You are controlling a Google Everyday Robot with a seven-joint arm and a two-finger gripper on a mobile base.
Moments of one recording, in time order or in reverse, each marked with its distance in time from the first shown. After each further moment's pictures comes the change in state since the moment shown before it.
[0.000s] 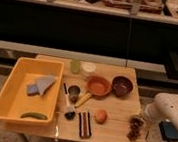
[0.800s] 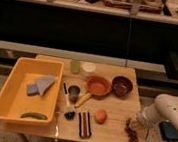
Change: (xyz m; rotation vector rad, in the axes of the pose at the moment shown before) arm -0.081 -0.034 -0.024 0.107 -0.147 -0.032
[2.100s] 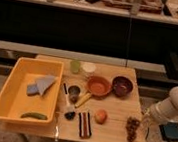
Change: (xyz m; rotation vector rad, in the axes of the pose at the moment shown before) arm 0.049 0.042 -0.052 -0.064 0.042 0.178
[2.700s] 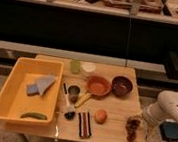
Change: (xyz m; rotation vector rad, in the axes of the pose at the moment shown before) arm -0.009 -0.013 0.033 -0.033 0.081 -0.032
